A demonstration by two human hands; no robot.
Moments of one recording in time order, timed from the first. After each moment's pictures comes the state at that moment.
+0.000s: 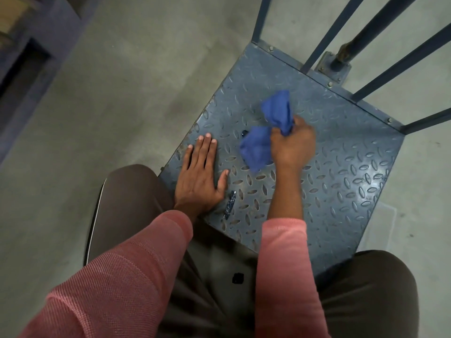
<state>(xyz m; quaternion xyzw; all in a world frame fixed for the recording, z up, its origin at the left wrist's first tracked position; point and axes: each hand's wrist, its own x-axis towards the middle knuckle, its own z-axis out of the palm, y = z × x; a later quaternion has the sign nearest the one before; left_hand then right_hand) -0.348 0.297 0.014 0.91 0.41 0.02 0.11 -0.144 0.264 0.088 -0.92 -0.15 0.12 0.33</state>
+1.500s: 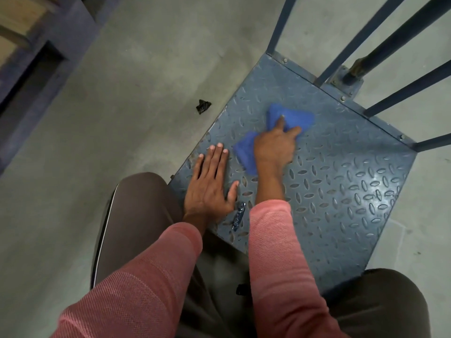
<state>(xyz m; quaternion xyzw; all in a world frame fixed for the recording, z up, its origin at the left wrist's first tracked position) -0.349 0.296 0.014 0.90 0.41 0.03 0.12 -0.172 0.325 0.064 -0.96 -0.18 0.15 0.15</state>
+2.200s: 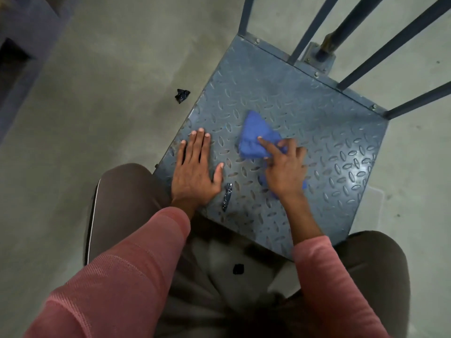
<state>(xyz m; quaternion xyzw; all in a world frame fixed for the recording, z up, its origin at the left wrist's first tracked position) -0.350 0.296 0.013 0.91 0.41 0.03 0.12 -0.159 0.185 0.055 -0.91 -0.38 0.11 0.11</state>
